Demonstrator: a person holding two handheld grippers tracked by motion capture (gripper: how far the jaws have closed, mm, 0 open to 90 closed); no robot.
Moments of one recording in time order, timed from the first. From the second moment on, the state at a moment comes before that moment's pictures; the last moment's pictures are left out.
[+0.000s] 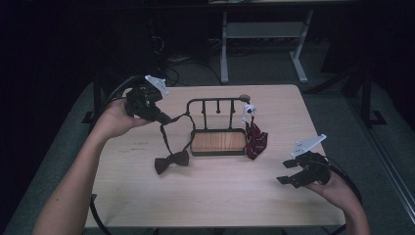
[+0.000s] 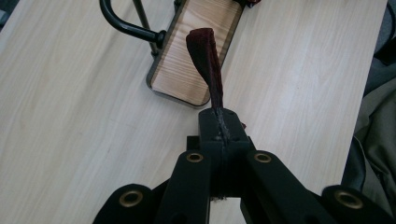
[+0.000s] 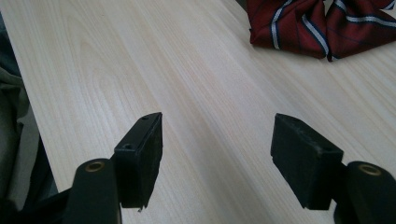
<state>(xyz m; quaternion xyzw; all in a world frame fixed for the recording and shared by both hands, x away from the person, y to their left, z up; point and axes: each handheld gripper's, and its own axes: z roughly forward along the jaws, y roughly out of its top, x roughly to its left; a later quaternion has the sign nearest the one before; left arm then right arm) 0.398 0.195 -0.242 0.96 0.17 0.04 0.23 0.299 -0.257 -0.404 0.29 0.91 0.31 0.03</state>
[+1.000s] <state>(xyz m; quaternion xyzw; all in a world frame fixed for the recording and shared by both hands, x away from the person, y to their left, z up) 0.430 0.183 -0.233 0.96 0.19 0.04 0.20 0.298 -0.259 -0.403 0.29 0.91 0.31 0.03</state>
